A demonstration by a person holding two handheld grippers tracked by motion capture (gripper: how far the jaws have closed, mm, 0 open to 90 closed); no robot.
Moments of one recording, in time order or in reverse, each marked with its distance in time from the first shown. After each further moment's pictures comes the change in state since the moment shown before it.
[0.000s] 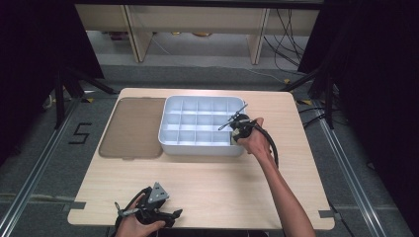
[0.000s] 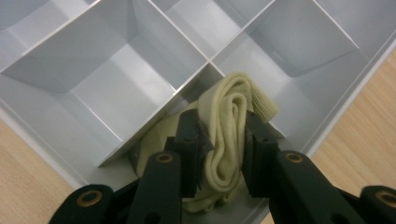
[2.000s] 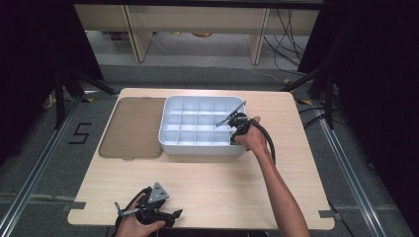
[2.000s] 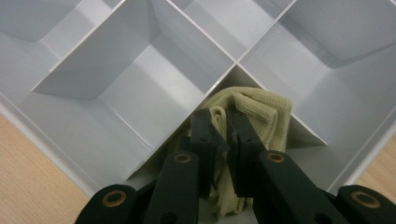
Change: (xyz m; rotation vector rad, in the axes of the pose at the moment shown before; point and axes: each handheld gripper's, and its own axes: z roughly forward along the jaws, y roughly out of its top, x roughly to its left) left arm 0.000 -0.001 0.001 -0.003 0.001 -0.007; right arm -0.004 0.010 0.009 0.063 0.117 0.062
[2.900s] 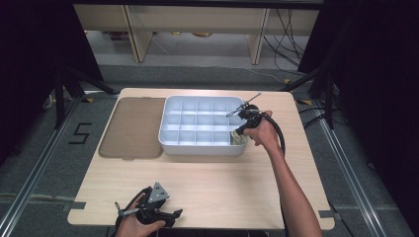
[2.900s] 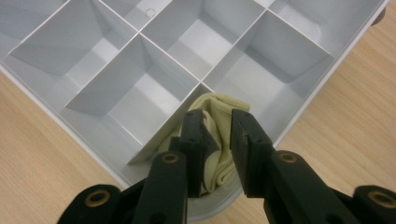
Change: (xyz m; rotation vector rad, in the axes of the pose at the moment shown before) left arm 0.000 0.001 0.000 0.000 -0.004 0.015; right arm -0.017 -0.007 -0.041 -0.112 0.020 0.056
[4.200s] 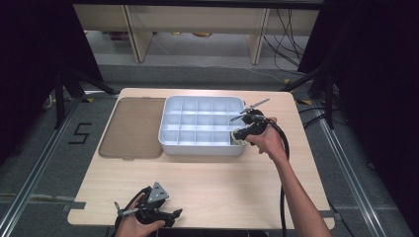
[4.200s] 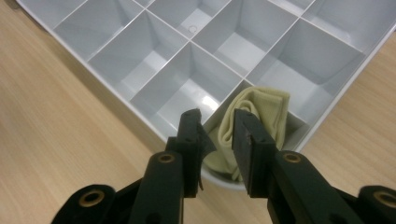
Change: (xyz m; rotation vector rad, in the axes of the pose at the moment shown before) left arm 0.000 0.000 -0.002 0.000 0.008 -0.005; right arm 0.015 -0.024 -0.021 -0.118 0.112 0.024
